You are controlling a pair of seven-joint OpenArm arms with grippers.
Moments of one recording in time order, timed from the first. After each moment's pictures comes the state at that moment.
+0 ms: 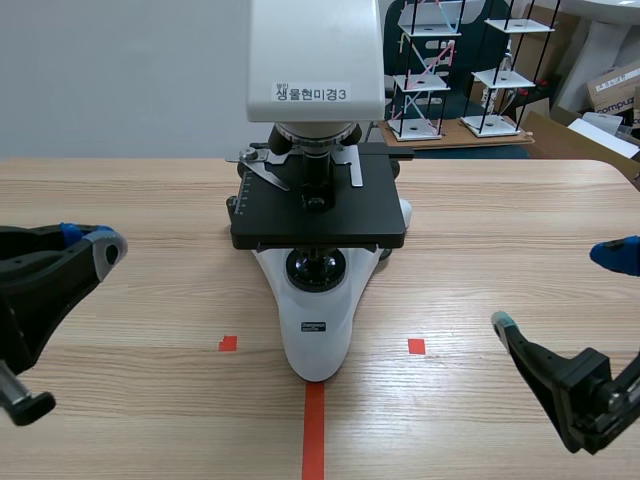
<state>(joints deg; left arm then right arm) 44.6 -32.3 -8.5 120.2 -22.0 -24.9 -8.9 -45.0 30.9 12.6 114.1 8.7 22.3 5.2</state>
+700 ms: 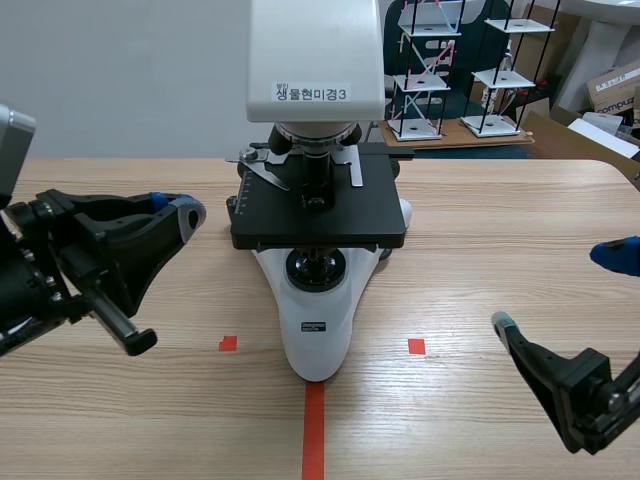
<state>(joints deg) 26.2 -31.6 6.2 110.5 -24.1 -25.5 -9.2 -45.0 30.9 12.6 114.1 8.7 22.3 5.2</state>
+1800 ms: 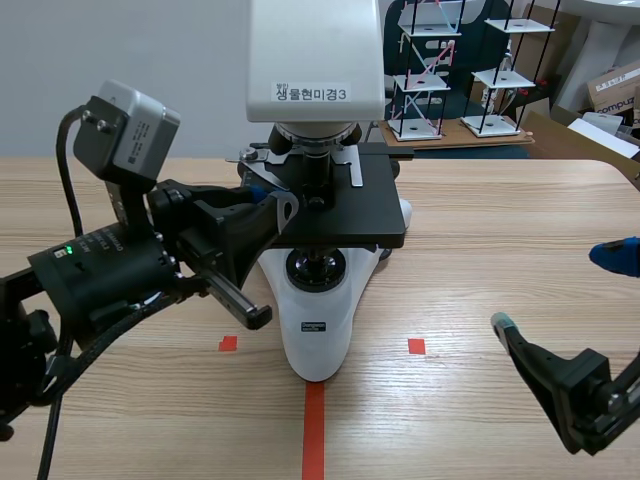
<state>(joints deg) 13.6 -24.6 18.7 104.4 -21.5 -24.0 -4.7 -45.0 30.9 12.6 114.1 8.7 22.3 5.0</state>
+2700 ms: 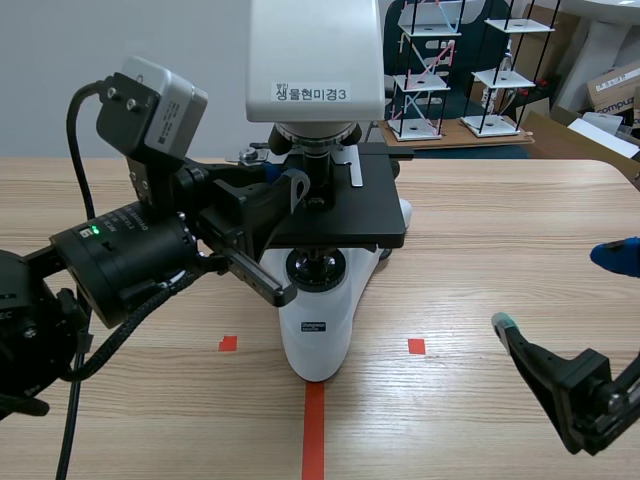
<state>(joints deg) 10.9 -22.7 20.7 104.4 -17.0 -19.9 -4.6 -45.0 30.9 12.6 114.1 8.7 22.3 5.0</state>
